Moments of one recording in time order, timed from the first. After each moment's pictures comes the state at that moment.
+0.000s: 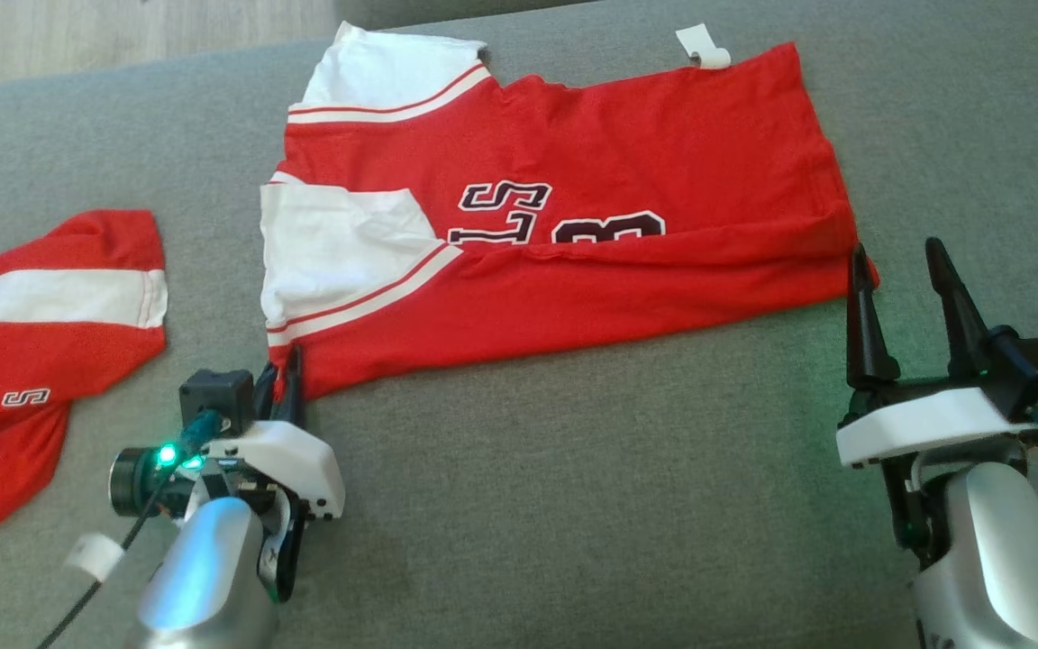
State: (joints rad) left arm -0.41 0.11 -0.26 0.73 -0.28 0.03 -0.04; right arm -0.22 -0.05 -0.03 0.26 0.10 0.12 -0.19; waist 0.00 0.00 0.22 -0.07
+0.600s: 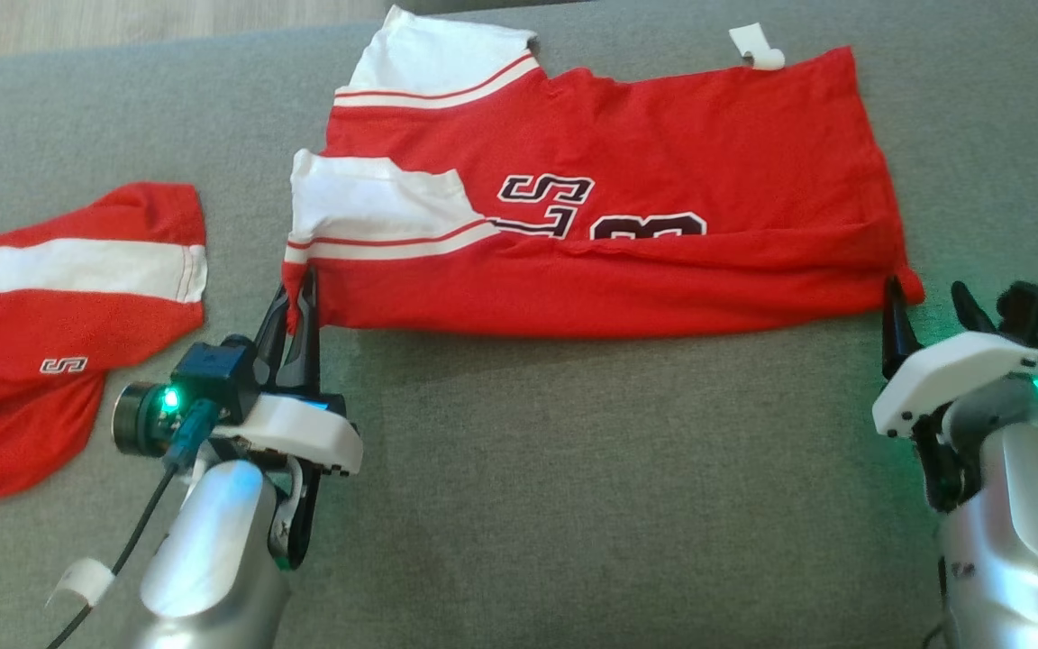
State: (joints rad) left arm -0.41 0.12 -0.29 0.53 -0.26 0.02 -0.21; right arm -0.40 -0.05 -0.23 0.58 0.04 0.12 0.08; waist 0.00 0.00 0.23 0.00
